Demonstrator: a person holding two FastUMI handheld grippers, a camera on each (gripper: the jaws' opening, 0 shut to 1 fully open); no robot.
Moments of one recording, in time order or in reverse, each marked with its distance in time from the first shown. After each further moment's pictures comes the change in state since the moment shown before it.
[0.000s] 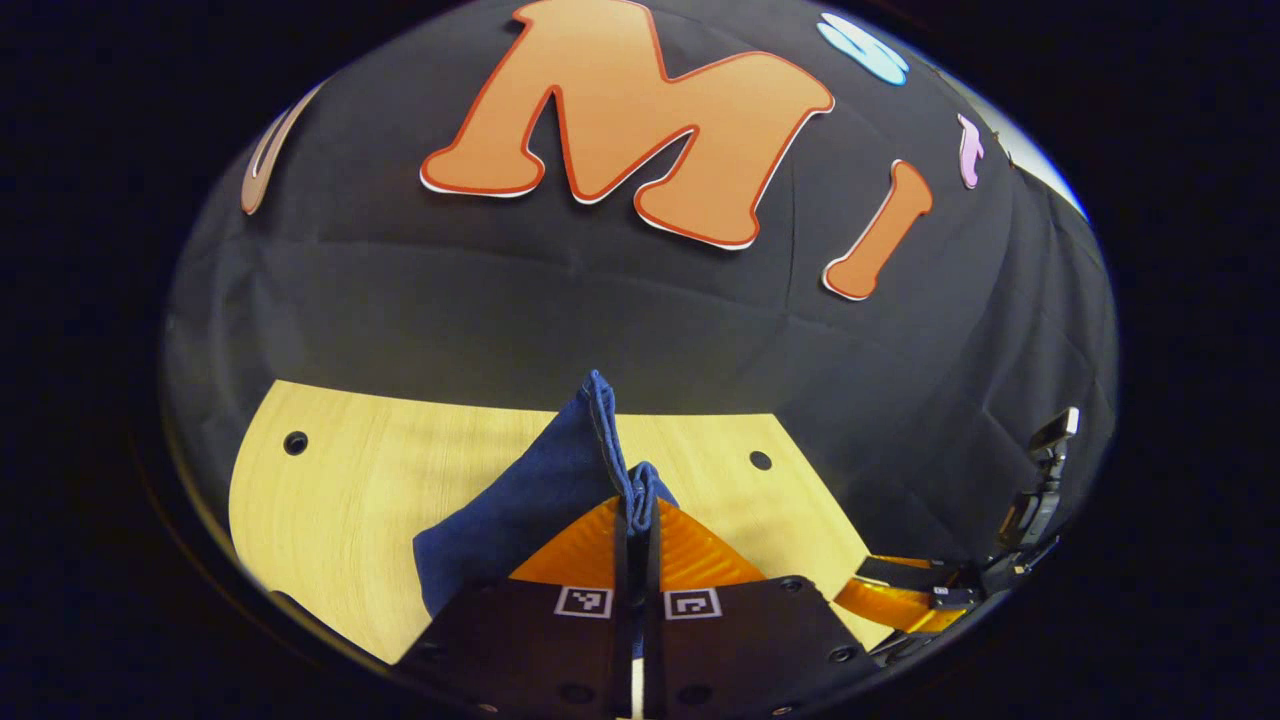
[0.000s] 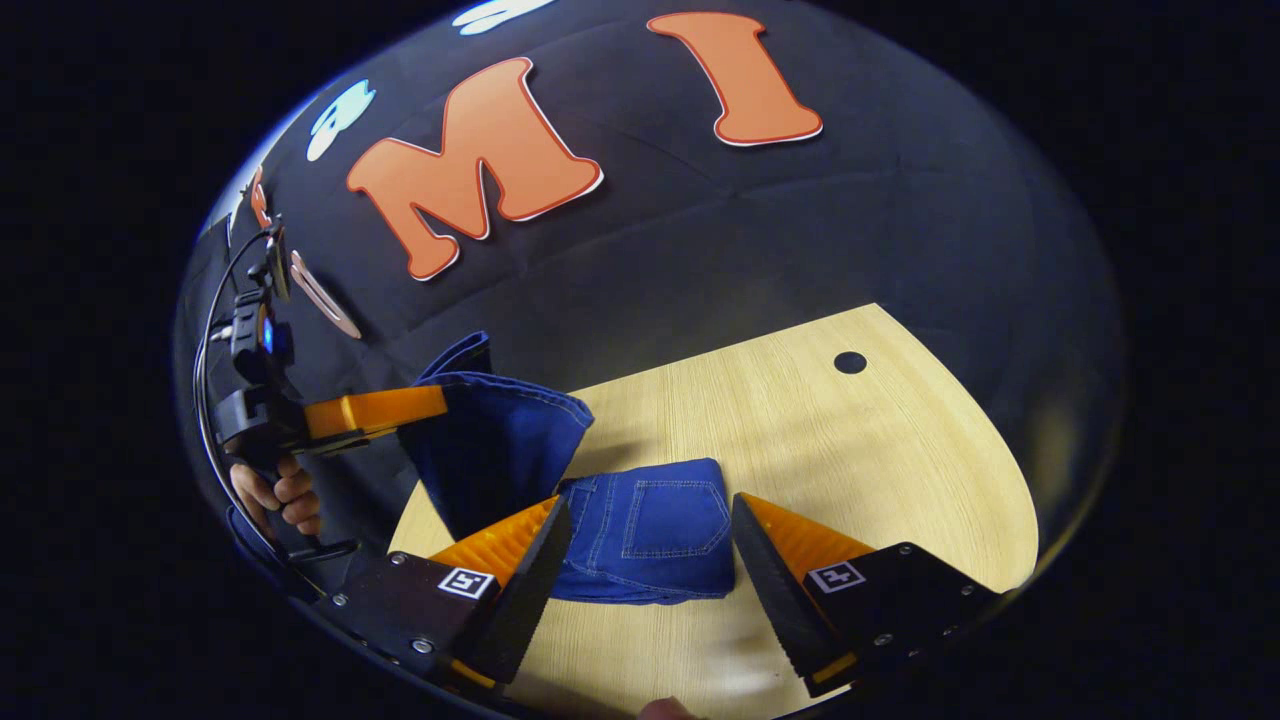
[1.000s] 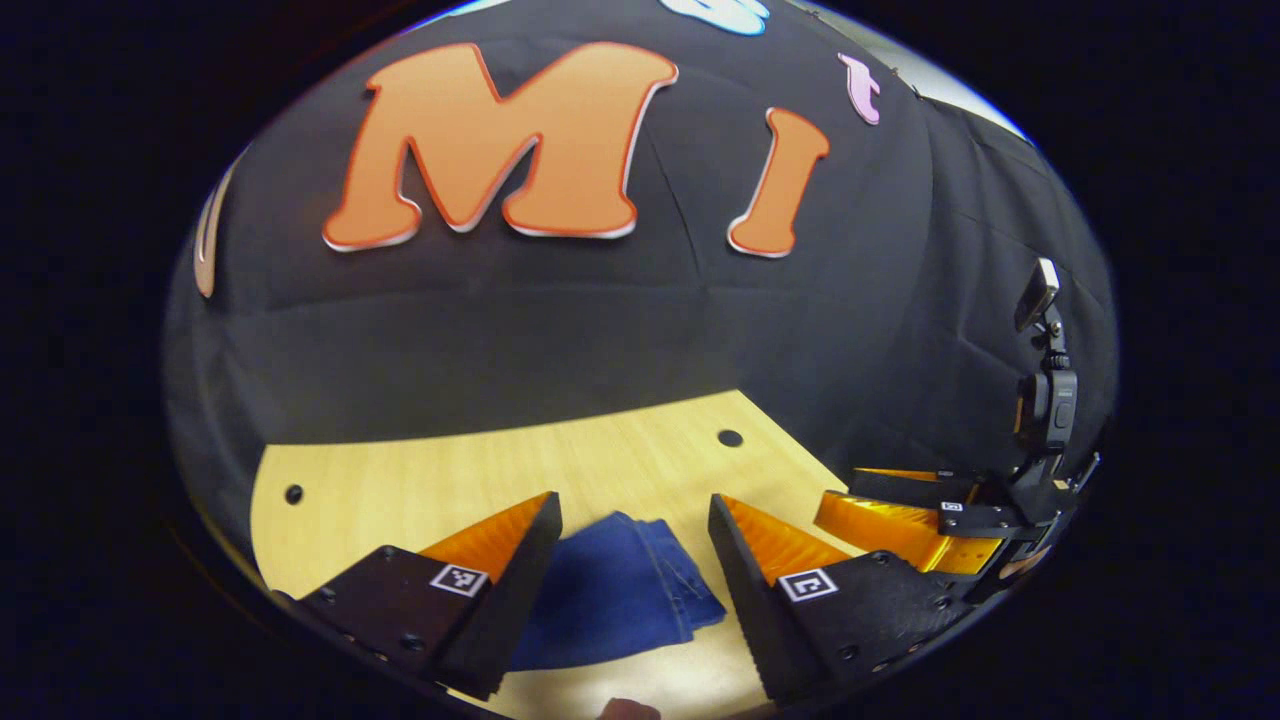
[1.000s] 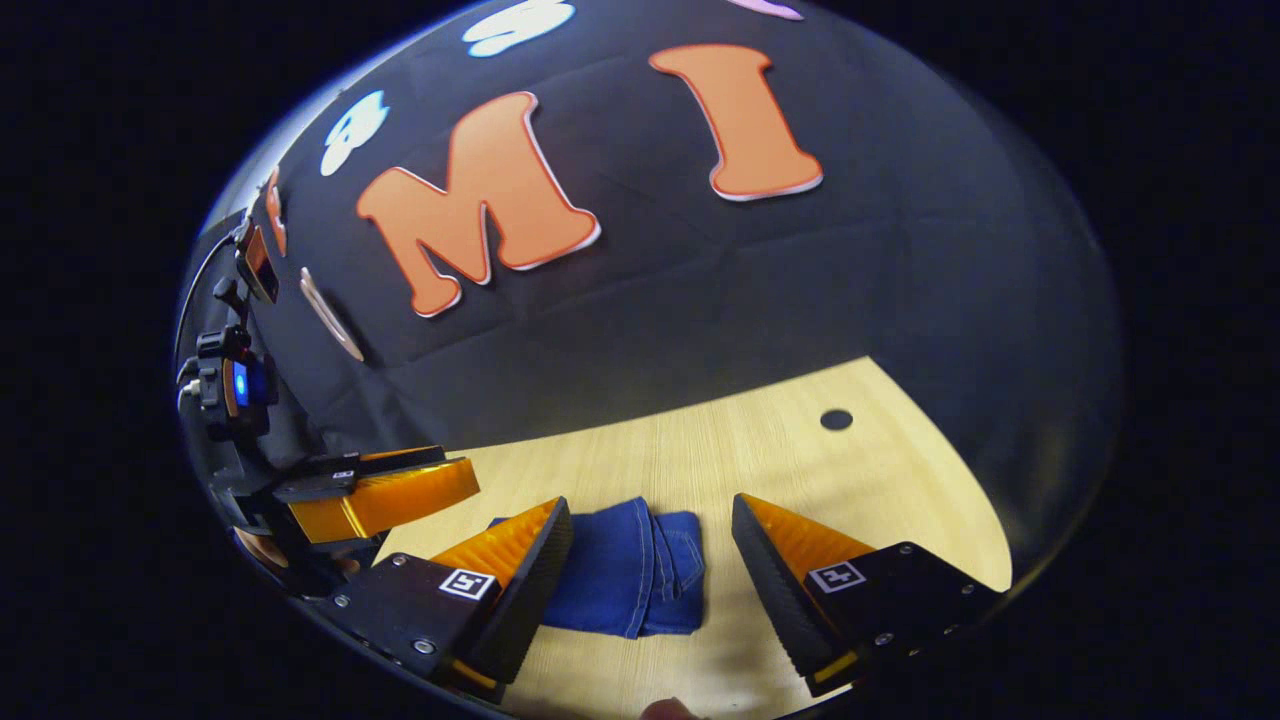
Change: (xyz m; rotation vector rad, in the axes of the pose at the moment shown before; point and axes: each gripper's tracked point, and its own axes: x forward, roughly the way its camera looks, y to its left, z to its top) left arm -0.024 -0.065 -0.015 0.235 -0.088 -0.049; right arm -0.012 -0.008 0.057 -0.097 -0.184 0.002
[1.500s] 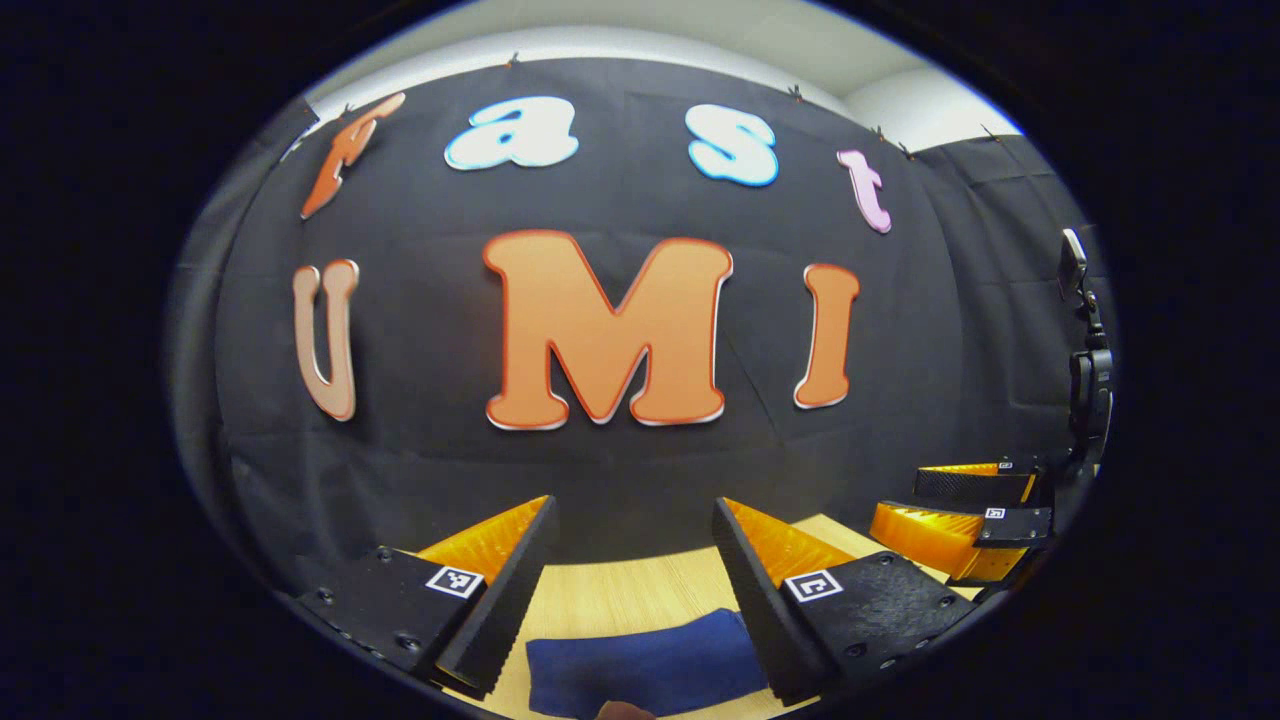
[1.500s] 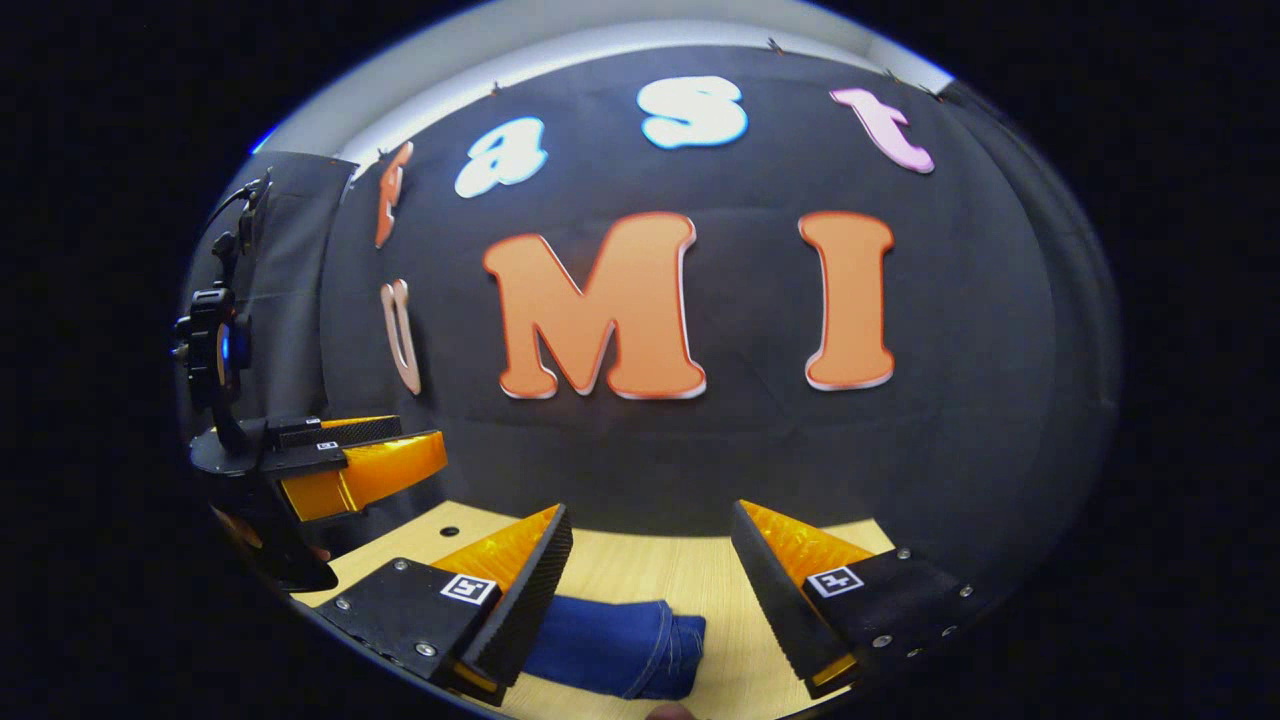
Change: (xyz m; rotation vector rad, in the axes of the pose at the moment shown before) left arm -0.134 0.057 0.068 0.085 -0.483 0.238; right arm -0.062 0.097 0.089 -0.291 -0.415 0.057
